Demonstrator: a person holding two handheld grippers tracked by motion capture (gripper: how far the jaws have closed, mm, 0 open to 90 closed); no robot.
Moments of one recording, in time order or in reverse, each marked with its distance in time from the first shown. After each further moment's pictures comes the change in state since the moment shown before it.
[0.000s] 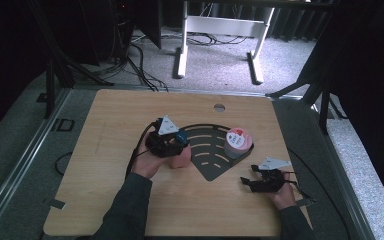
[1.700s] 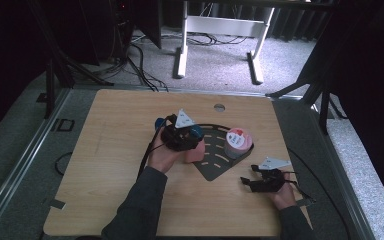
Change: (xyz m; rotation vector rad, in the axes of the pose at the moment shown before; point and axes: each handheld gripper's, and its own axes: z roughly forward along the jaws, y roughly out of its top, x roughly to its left) left arm -0.017 0.032 0.024 -0.028 -0.005 -0.005; right arm -0.001 0.000 0.000 0.001 0.005 -0.005
